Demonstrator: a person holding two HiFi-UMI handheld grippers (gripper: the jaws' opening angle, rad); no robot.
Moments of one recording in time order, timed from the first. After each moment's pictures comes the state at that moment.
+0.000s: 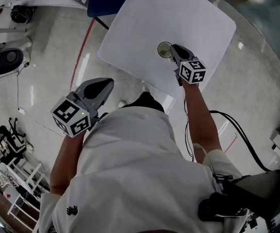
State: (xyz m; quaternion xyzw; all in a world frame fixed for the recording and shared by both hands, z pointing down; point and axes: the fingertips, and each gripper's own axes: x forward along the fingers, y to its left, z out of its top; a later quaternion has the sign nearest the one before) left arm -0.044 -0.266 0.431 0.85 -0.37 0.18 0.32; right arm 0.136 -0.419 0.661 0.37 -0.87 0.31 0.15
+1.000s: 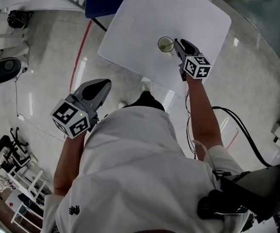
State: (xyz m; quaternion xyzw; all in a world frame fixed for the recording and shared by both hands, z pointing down) left arm -0.067 -0.231 0.425 0.86 -0.37 0.16 0.31; right arm 0.161 -0.413 0.645 0.42 -0.85 0.29 0.13
